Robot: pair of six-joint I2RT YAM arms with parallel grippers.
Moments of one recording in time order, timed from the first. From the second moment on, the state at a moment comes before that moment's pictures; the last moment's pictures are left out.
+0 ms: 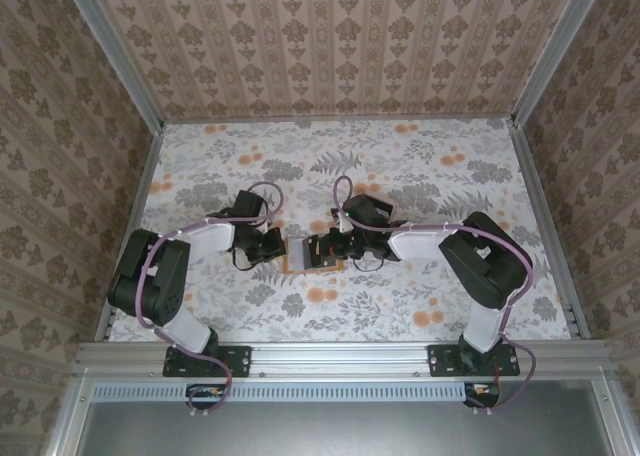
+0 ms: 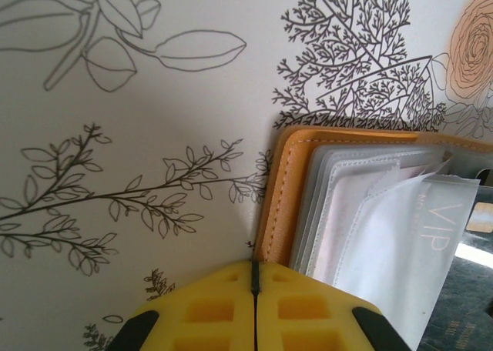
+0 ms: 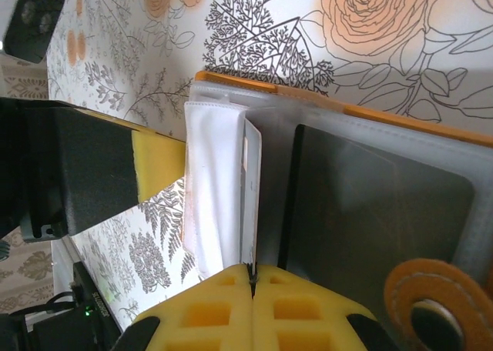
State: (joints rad) left arm -0.40 1.60 0.76 -0.38 0.42 -0.59; right arm 0.68 1.80 0.89 0.12 -0.47 0.81
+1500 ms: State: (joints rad) left arm -0.40 1.61 0.78 -0.40 0.42 -0.59; right arm 0.72 1.77 1.01 -0.20 -0.31 0.65
